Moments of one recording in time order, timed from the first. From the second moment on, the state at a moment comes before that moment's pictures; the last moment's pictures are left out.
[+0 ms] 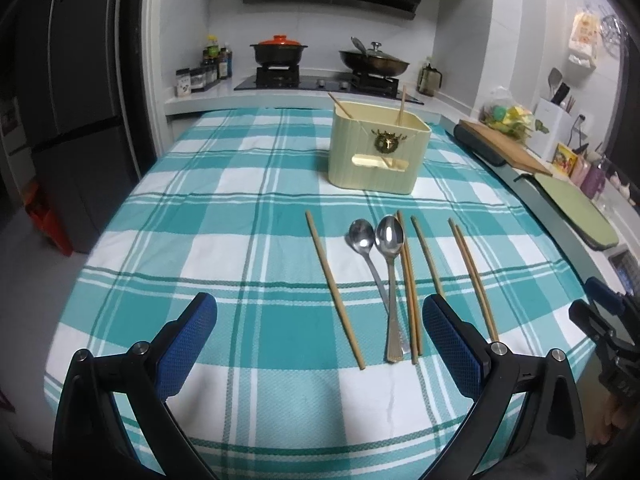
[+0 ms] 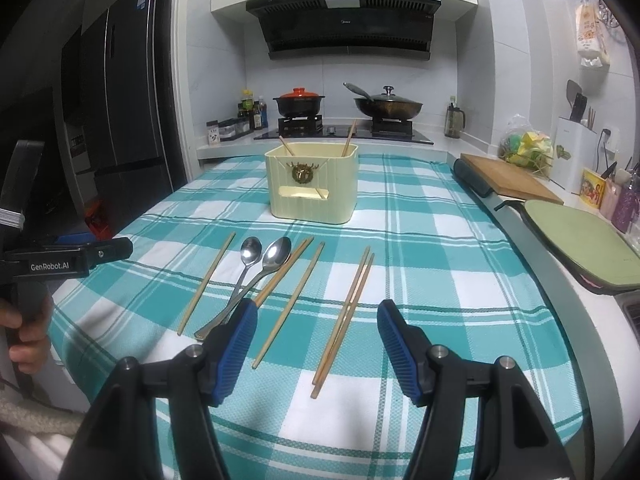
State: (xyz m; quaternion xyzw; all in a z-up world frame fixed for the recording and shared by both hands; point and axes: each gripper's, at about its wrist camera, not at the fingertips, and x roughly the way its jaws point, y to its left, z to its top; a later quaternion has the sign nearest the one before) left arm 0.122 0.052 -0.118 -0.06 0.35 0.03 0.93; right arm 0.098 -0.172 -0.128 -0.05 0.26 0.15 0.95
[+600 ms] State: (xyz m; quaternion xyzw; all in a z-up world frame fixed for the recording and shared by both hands) left arm 0.126 0.091 -0.149 -0.11 0.39 0.08 0.91; right arm 0.117 -0.218 -0.143 0.01 0.30 0.08 0.95
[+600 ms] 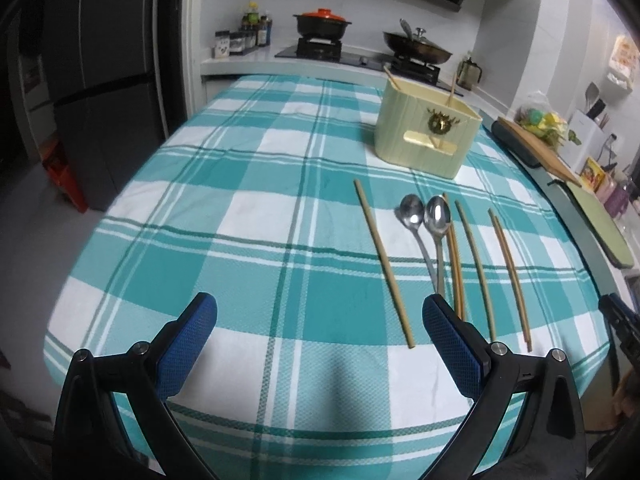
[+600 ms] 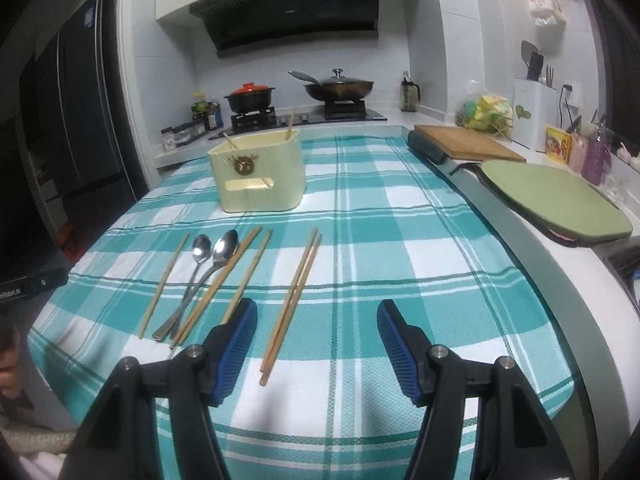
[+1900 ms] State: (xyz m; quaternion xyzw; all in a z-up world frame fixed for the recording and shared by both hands) left arm 0.266 0.070 -0.227 -0.03 0.48 0.07 0.88; right arm 0.275 -0.165 -0.218 -0.08 0.49 0.08 0.86
